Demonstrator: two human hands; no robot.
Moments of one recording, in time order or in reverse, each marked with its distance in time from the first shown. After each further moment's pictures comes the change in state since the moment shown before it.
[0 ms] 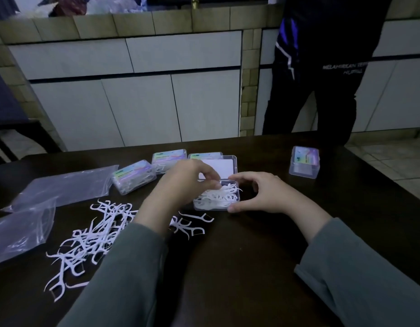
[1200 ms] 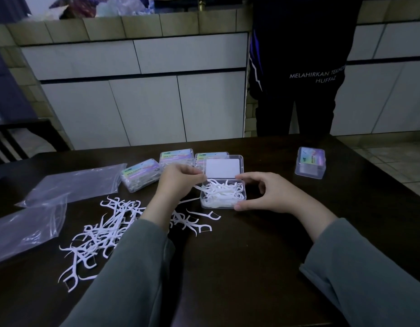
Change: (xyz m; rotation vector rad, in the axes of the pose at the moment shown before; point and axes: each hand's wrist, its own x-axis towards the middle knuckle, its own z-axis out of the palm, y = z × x) left_hand 0.002 -0.034 0.014 -0.630 0.199 -0.464; right_hand 0.004 0.007 0.006 0.058 0.015 -0.001
